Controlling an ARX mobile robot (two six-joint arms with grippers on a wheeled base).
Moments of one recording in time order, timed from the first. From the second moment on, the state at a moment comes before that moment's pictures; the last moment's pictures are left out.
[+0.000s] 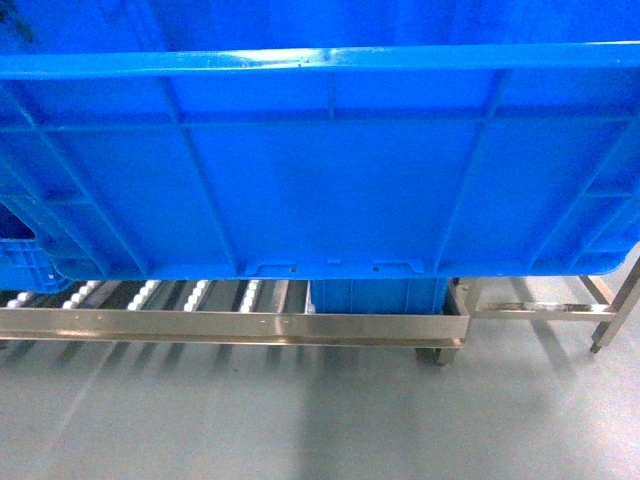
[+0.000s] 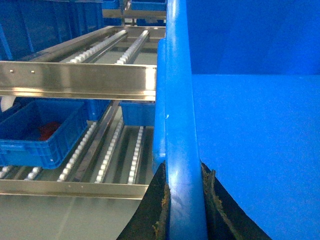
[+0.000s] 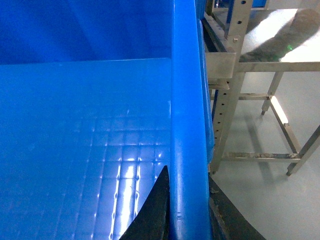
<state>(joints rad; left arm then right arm) -0.12 1.30 0.73 0.47 -0.16 -0.02 0.18 1.32 0.83 0.27 0.15 0.10</state>
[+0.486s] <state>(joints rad) -0.12 1.30 0.73 0.47 -0.16 -0.02 0.18 1.32 0.83 0.28 0.15 0.10</state>
